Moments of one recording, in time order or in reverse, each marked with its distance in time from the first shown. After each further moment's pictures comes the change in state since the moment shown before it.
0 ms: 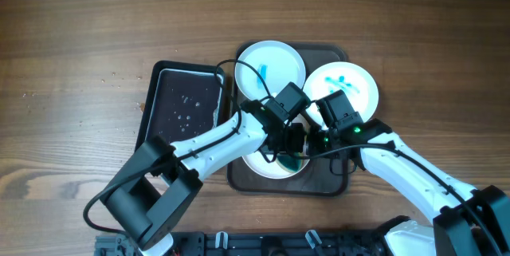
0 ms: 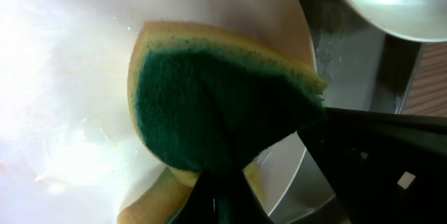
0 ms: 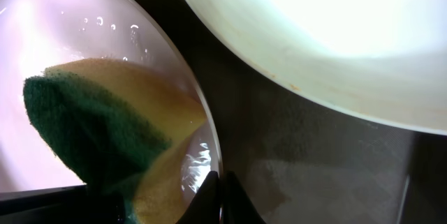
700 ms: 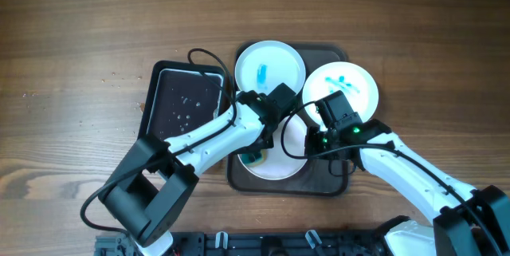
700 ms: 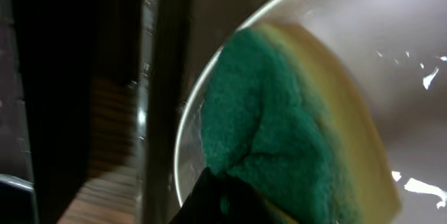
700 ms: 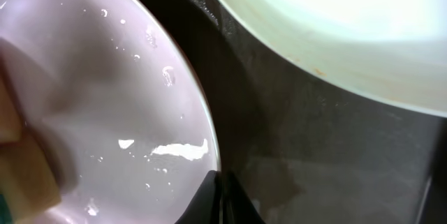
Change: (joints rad) left arm 0.047 0.006 0.051 -0.384 -0.447 -0.150; right arm 0.003 0.000 0.000 -0.010 -0.030 0.000
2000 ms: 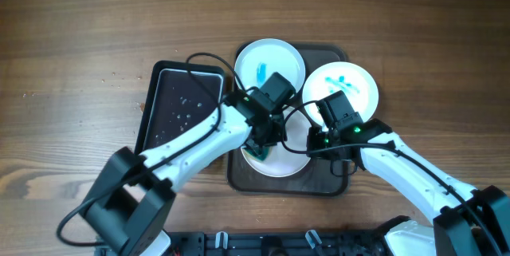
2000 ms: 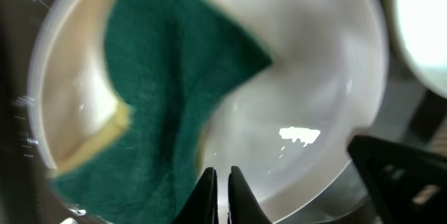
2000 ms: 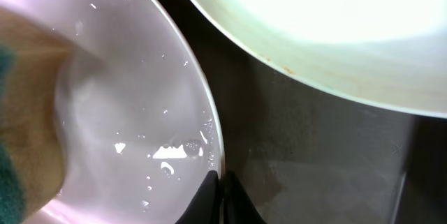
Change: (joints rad) left arm 0.027 -0.111 -0.024 0.188 0.307 0.042; right arm -0.005 0.000 0.000 -0.015 0.026 -0.002
